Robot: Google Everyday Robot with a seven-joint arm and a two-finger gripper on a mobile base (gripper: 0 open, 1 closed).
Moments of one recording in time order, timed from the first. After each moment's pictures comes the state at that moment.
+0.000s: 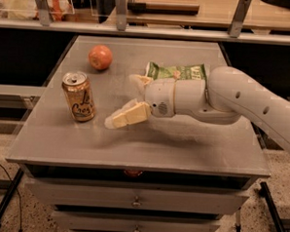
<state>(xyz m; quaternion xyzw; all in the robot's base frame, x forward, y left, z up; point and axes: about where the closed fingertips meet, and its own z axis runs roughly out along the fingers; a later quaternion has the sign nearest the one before) 0.544 0.054 0.874 -0.47 0.63 0.40 0.48</state>
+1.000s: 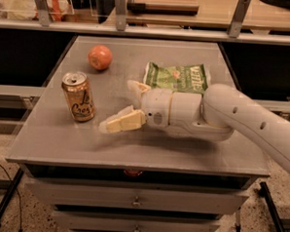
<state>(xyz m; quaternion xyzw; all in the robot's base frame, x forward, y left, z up) 0.537 0.063 0.864 -0.43 0.62 0.42 0.50</state>
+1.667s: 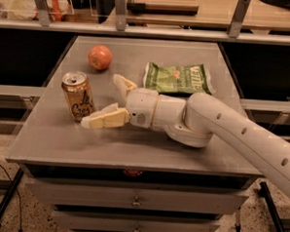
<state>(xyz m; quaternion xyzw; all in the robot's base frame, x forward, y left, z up) 0.539 0.106 0.872 -0.41 0.56 0.46 0.55</state>
